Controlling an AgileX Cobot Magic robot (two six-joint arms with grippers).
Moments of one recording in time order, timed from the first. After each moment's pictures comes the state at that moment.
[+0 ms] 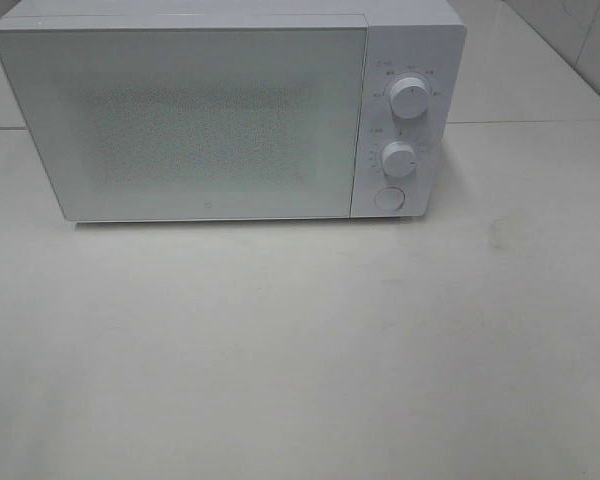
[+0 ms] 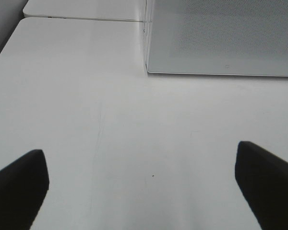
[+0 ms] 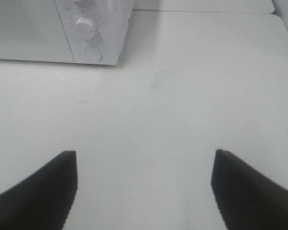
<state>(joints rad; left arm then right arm) 0.07 0.00 -0.50 -0.09 1.05 0.09 0.12 0.15 -0.52 -0.01 0.91 0.05</state>
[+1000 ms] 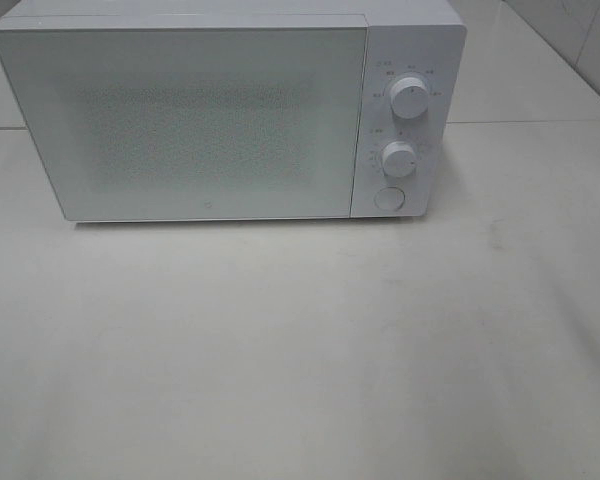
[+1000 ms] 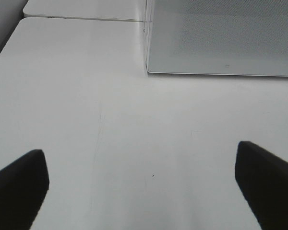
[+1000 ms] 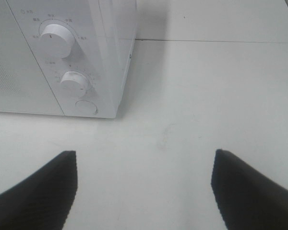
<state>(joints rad) 0.07 0.00 -0.50 -0.09 1.05 0.09 0.11 0.81 -0.52 0.00 0.24 0.05</state>
